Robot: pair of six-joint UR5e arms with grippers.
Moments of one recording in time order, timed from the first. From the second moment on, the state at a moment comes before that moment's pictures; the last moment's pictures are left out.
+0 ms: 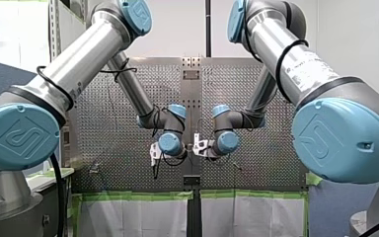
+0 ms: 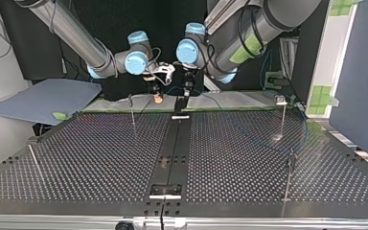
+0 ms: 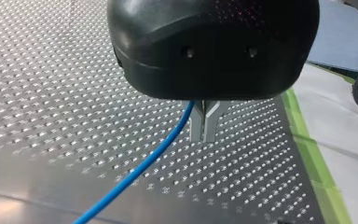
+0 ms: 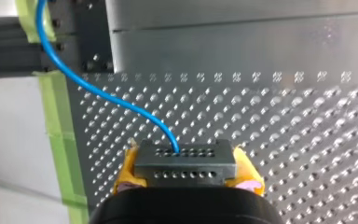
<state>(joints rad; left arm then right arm) -0.60 -2.27 -1.75 -2.55 -1.98 -1.79 2.18 -0.78 1.58 -0.45 1.60 1.68</state>
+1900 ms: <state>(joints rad) -0.79 -2.54 -1.62 -2.42 -2.10 -1.77 1.99 -0.82 1.95 -0.79 1.40 1.67</state>
